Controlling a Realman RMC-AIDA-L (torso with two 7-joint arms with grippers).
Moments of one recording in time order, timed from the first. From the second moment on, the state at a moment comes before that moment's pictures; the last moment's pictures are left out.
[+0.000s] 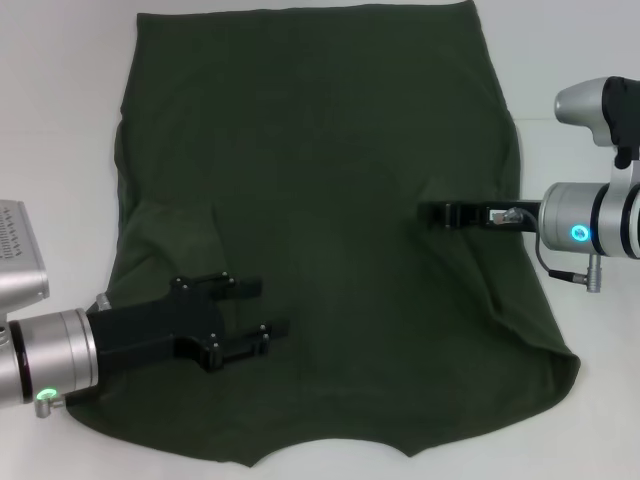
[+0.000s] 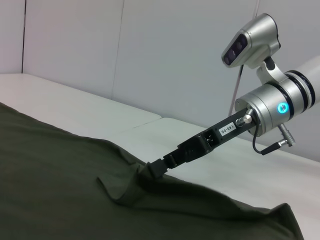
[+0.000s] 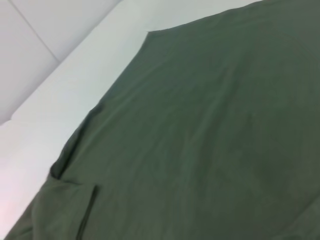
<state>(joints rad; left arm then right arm) -0.51 -2.16 0.61 0.58 2.04 1.47 -1.18 0.76 2.09 -0.78 -0.46 -2.07 -0.91 1.96</state>
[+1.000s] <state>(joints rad) -0.46 -2.16 0.56 0.62 2.02 1.49 -1.35 0.68 2.09 -0.78 -0.48 -1.91 -1.21 1.76</state>
